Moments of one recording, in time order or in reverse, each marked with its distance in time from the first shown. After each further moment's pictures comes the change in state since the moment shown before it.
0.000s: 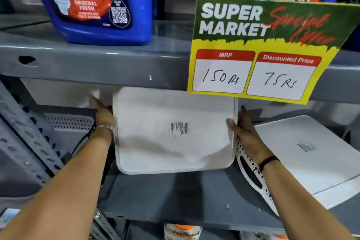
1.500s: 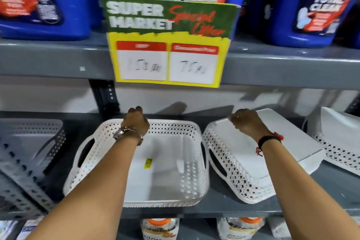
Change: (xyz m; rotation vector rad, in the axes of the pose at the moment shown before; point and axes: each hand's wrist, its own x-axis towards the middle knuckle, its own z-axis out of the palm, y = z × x) left_hand -0.072 -0.074 0.062 1.428 -0.363 0.710; right_hand -0.008 -0.053 -0.080 -1.185 0.134 -0.014
